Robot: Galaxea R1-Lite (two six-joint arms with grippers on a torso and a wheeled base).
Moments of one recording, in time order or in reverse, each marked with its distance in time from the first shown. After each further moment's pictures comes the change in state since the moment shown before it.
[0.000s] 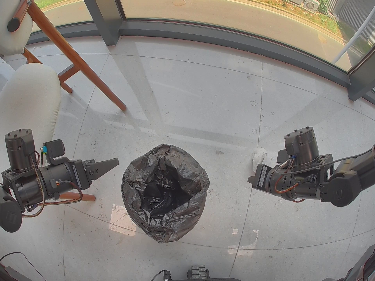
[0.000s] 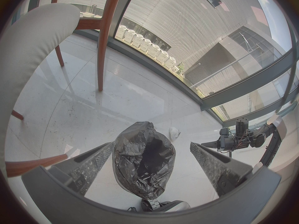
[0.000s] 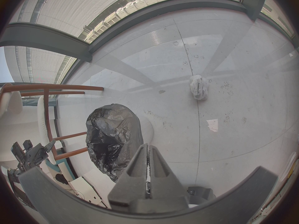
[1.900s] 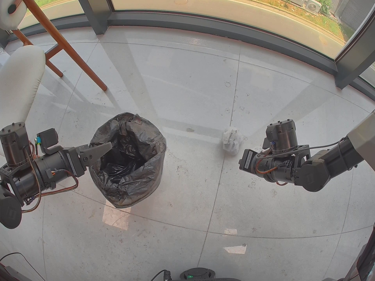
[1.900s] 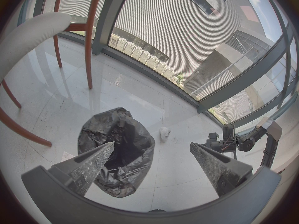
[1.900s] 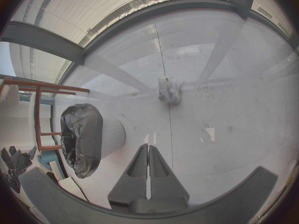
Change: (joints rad) left arm 0.051 0.014 -0.012 -0.124 0.004 0.014; right arm -0.077 0.236 -0.207 -0.116 -0.003 -0.074
